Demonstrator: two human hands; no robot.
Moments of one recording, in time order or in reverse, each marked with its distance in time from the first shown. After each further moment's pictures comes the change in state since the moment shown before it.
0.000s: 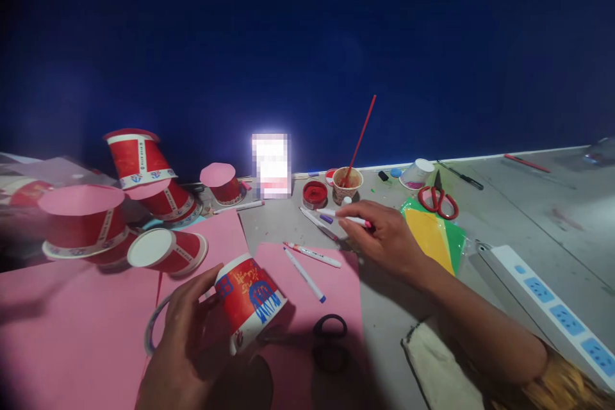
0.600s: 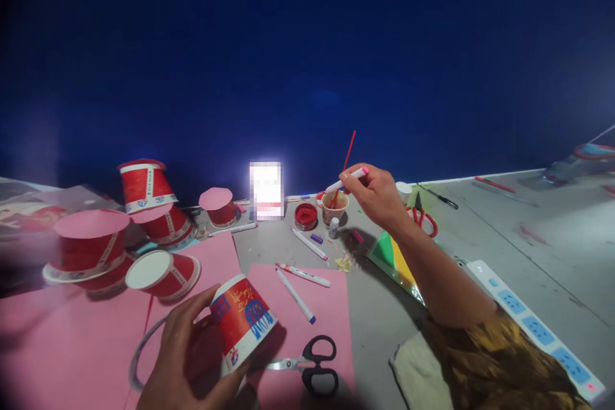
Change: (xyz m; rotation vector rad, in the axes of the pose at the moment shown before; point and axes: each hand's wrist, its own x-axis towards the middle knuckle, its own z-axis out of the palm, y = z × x) left_hand 0.000 0.000 0.007 -0.102 0.036 0.090; right_hand 0.077 -0.004 -0.031 0.152 0.217 0.103
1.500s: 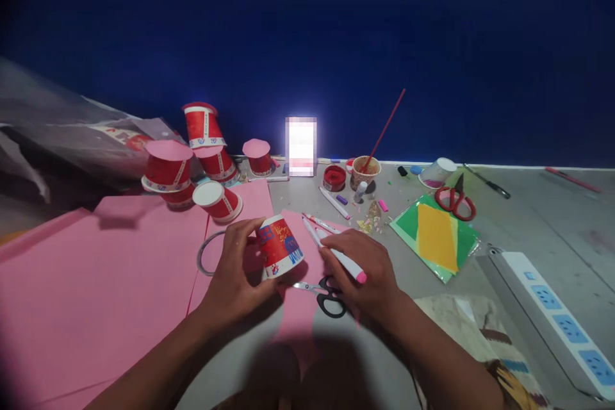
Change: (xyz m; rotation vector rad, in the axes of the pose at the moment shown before) left_hand 0.006 -0.019 -0.007 0.109 -0.201 0.368; right_hand -0.166 -0.020 0.038 -0.079 -0.162 -0.597
